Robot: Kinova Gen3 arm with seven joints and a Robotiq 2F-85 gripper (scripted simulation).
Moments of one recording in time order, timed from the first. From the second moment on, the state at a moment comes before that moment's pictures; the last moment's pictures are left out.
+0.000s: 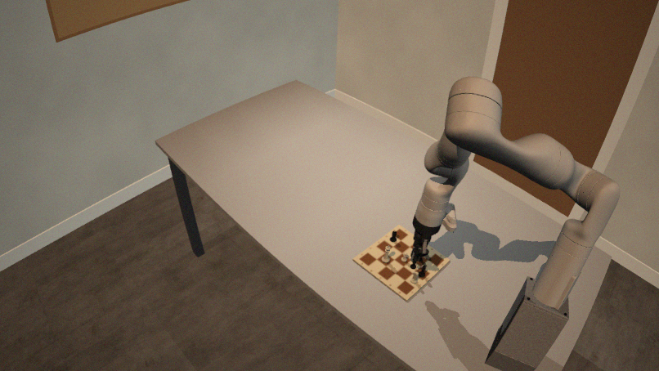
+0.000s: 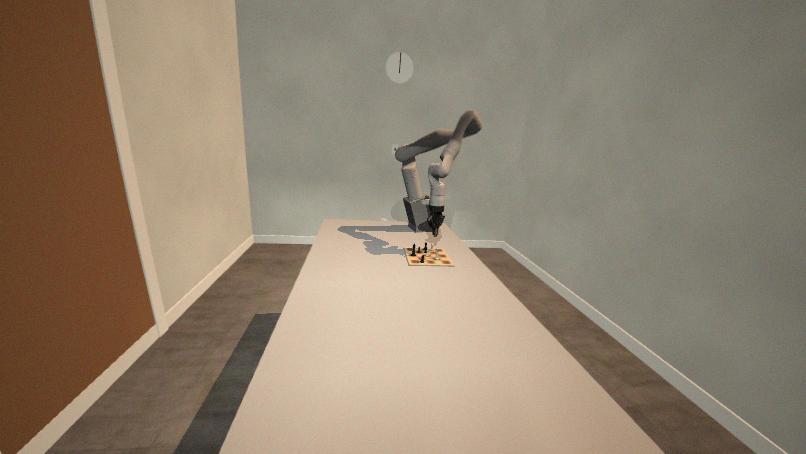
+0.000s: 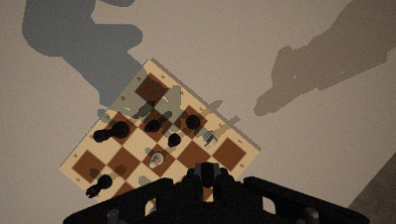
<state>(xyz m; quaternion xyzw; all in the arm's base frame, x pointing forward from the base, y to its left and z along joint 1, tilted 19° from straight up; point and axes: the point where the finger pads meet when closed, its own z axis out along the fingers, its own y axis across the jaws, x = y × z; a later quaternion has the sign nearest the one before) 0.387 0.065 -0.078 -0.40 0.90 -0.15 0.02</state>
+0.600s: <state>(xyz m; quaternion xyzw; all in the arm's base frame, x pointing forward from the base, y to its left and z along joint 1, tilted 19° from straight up) 0.309 0.055 -0.074 -0.44 0.88 -0.17 -0.02</state>
